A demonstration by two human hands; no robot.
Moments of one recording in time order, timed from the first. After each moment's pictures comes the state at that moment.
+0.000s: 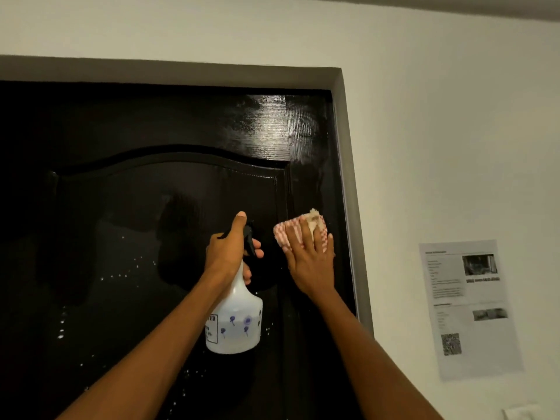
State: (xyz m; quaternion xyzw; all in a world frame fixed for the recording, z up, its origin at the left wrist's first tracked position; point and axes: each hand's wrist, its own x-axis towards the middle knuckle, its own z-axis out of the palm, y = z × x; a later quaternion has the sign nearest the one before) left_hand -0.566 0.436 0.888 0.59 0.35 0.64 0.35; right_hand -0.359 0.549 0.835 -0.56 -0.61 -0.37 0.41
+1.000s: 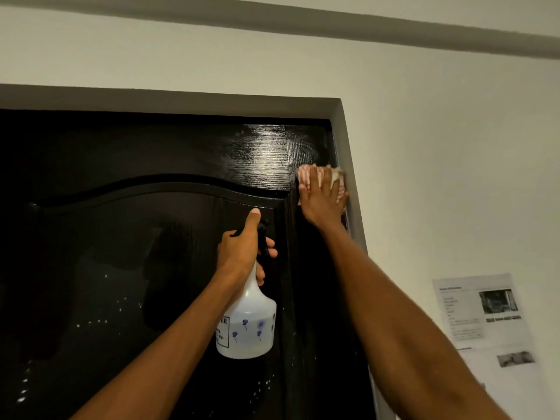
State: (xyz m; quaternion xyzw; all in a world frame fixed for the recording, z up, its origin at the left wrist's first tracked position) left_hand -0.543 0.453 0.963 0.64 0.30 0.64 0.31; right_hand -0.332 0.548 1.059 -0.56 -0.55 -0.25 0.56
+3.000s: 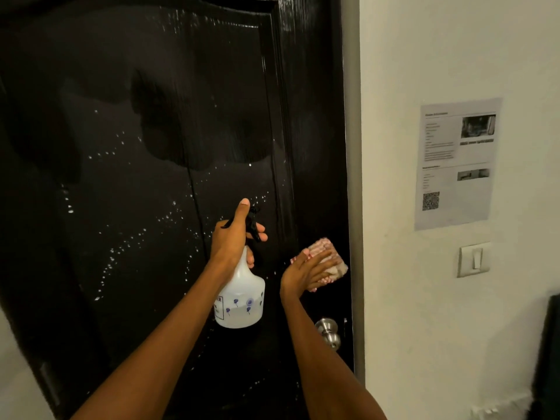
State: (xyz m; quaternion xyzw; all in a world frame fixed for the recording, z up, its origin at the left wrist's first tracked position) left_hand -0.575 0.426 0.692 0.58 0.43 0.54 0.44; right_hand -0.448 0.522 0.531 -0.66 -0.29 0.17 0.67
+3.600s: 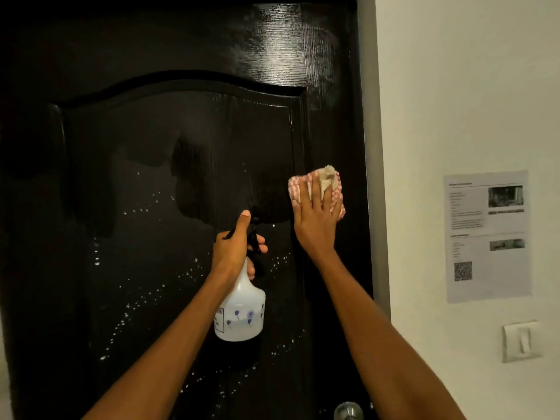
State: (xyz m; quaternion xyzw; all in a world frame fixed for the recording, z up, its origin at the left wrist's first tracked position) left_hand -0.599 0.467 0.790 0.58 0.40 0.61 0.36; right_hand -0.399 0.569 0.791 -0.55 -0.58 -0.30 0.52
